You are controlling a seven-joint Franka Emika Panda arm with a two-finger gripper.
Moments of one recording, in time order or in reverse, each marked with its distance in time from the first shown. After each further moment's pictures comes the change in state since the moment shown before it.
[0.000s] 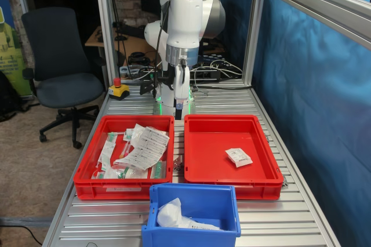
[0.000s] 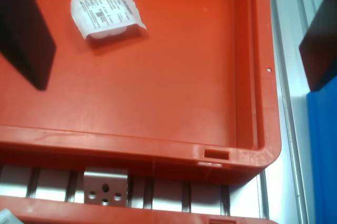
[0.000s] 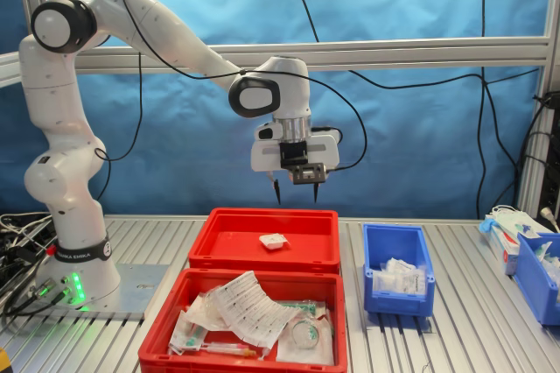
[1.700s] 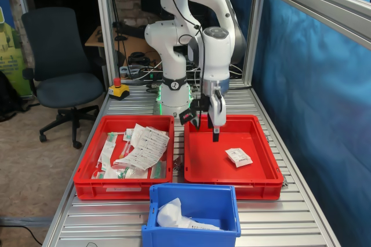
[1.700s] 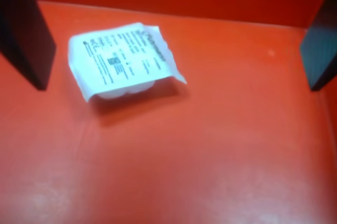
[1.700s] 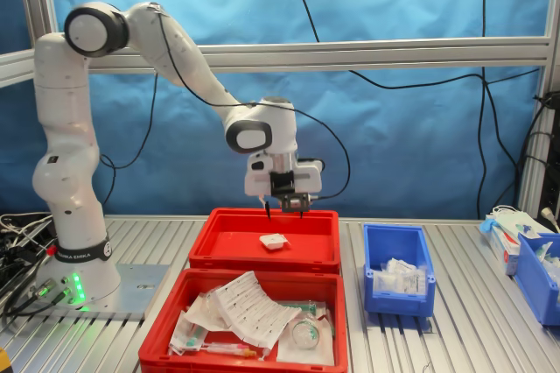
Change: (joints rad) arm 0.195 0.122 0.003 -0.167 0.132 0.285 0.088
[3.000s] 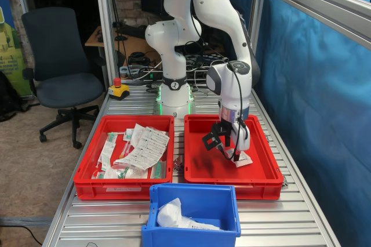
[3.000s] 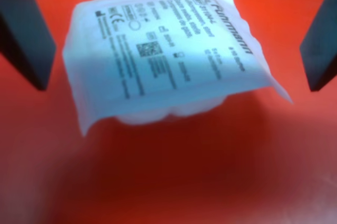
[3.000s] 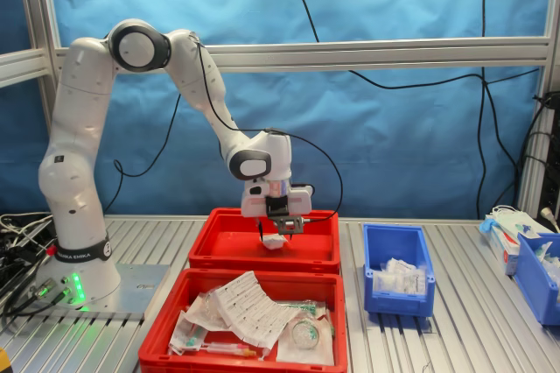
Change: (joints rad) arm 0.134 0.252 0.021 0.023 0.035 0.168 0.010
